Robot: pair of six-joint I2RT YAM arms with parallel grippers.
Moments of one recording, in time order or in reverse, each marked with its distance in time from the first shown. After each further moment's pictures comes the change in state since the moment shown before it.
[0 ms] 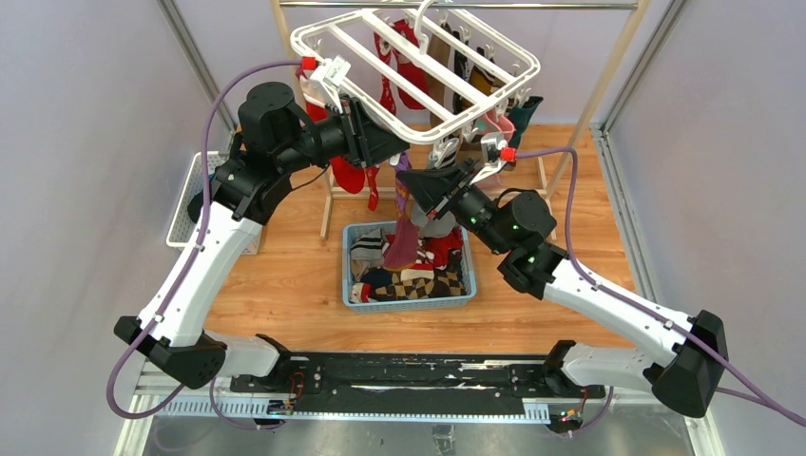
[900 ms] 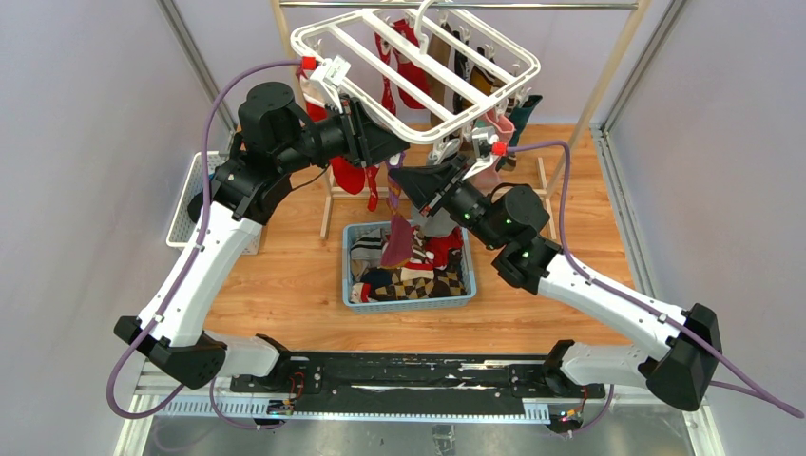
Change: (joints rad) left arm 0.000 0.000 0.000 0.000 0.000 -0.001; right arm 0.007 0.043 0.044 -0.009 -0.015 0.004
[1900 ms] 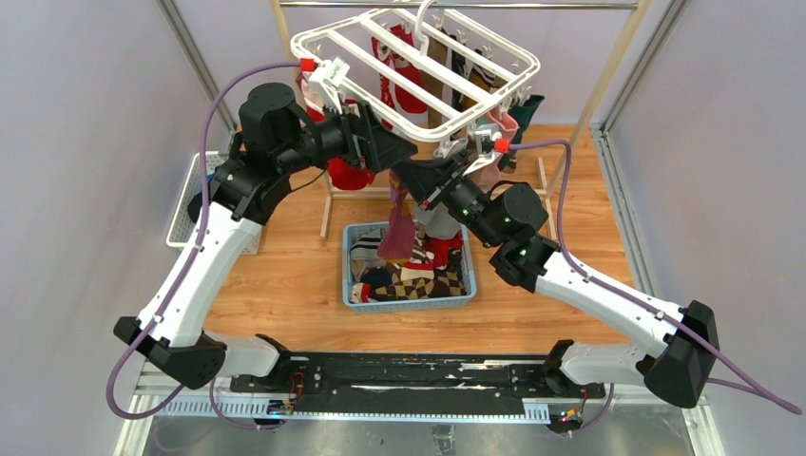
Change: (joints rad) left arm 0.000 -0.002 0.000 -0.017 -0.022 0.009; right arm 0.006 0.020 0.026 0.024 0.061 0.002
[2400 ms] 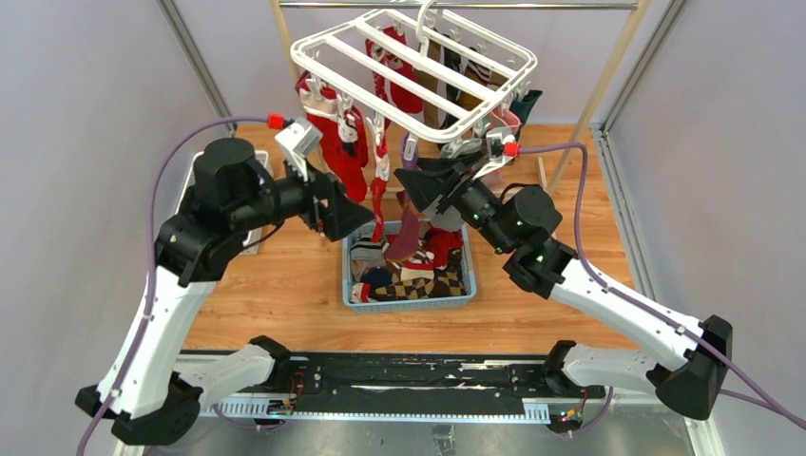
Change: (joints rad) left arm 0.021 -0.269 -0.151 -0.317 -0.018 0.271; right arm 0.003 -0.074 0.000 -0.116 0.060 -0.053
